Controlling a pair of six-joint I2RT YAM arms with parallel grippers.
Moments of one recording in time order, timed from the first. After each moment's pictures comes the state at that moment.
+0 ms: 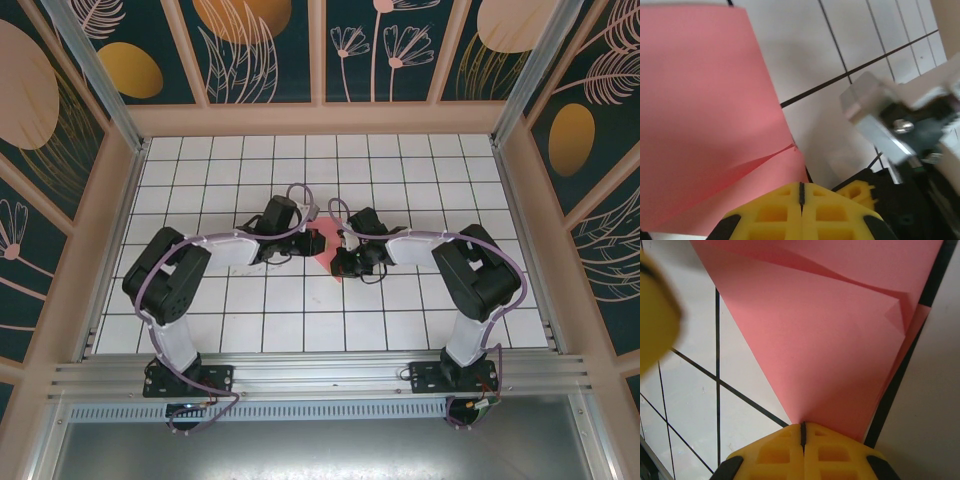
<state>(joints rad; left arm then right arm) -0.59 1.84 0.95 0.11 0.50 -0.53 0.61 1.79 0.90 -0.23 -0.49 0.52</state>
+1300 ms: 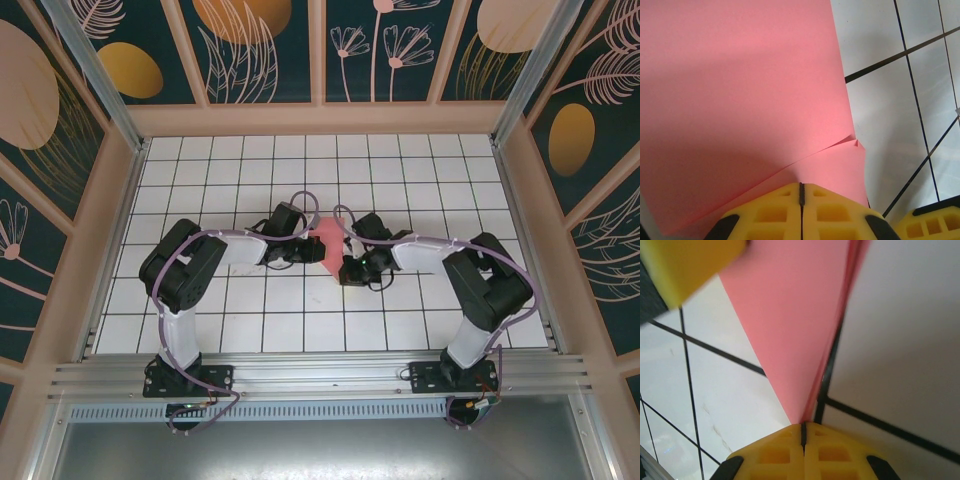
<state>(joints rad) -0.60 1.95 0.97 0.09 0.46 -0.53 0.63 1.69 0.84 -0.36 -0.44 0.52</state>
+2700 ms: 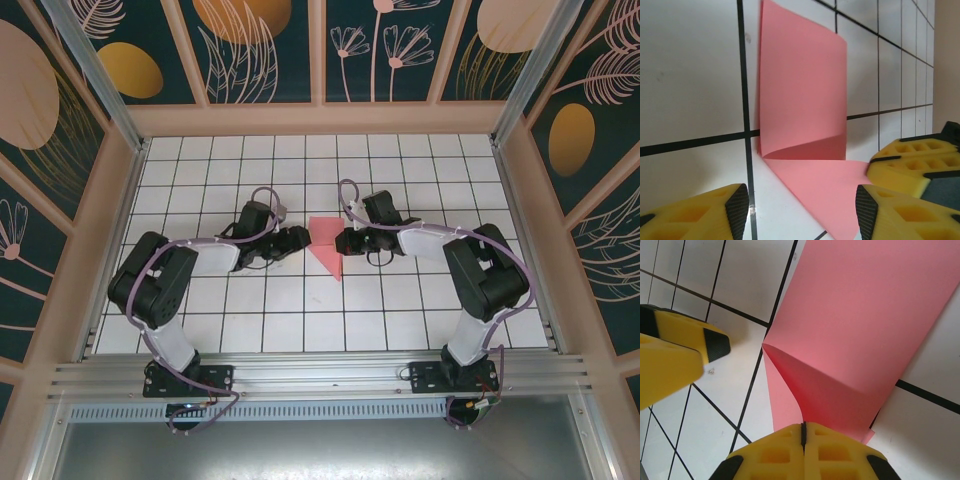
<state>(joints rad) -0.47 1.77 0.78 0.24 0.50 -0.84 0.51 1.76 0.93 -0.09 -0.51 0.36</state>
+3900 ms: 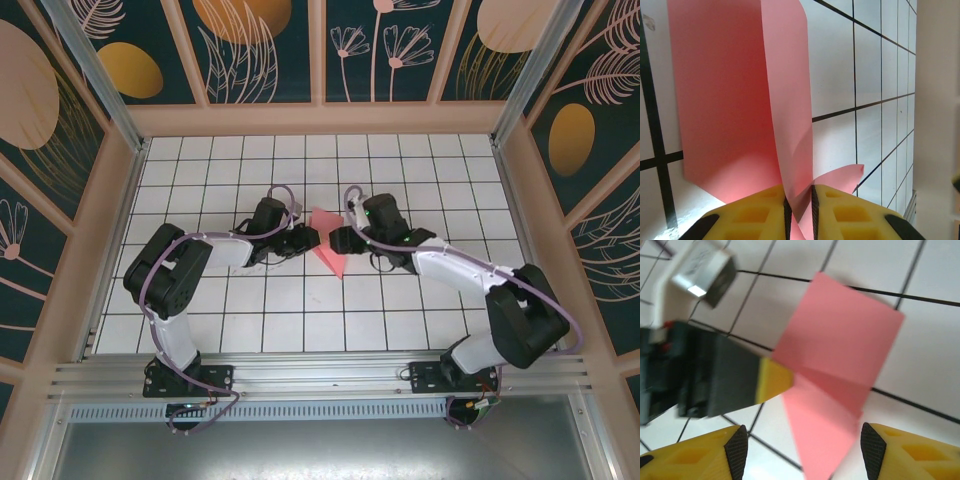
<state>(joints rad) -0.53 1.86 0.88 0.27 0.54 -0.88 0.66 1.43 0.84 -0.13 -0.17 0.35</state>
